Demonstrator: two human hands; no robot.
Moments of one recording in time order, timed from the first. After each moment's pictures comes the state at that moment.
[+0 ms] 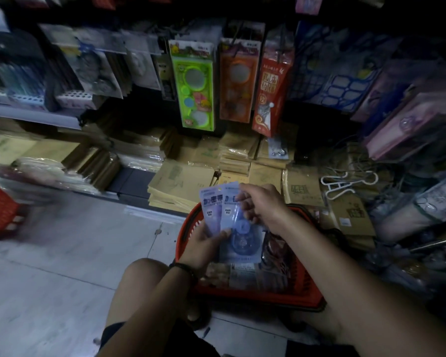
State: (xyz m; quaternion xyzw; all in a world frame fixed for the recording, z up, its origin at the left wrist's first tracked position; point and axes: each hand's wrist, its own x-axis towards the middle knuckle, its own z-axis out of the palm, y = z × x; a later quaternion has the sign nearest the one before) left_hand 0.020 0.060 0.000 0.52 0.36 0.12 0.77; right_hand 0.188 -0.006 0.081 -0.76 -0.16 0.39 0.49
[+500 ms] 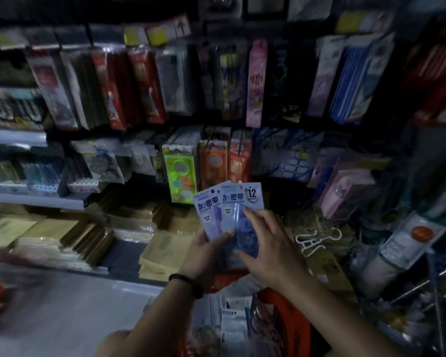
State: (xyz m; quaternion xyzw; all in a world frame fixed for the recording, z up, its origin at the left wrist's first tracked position) left_hand 0.072 0.033 0.175 0.49 0.22 0.20 0.82; right_hand 0.182 -0.104 0.193 -0.80 -0.50 -0.04 0.31
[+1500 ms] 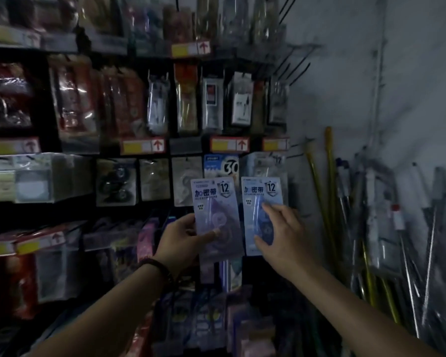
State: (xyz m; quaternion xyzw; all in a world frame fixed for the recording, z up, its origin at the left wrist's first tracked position) left_hand 0.312 -0.022 0.549 0.76 0.01 0.31 0.57; right_hand 0.430 -0.239 0.532 -0.81 -0.33 -0.37 0.31
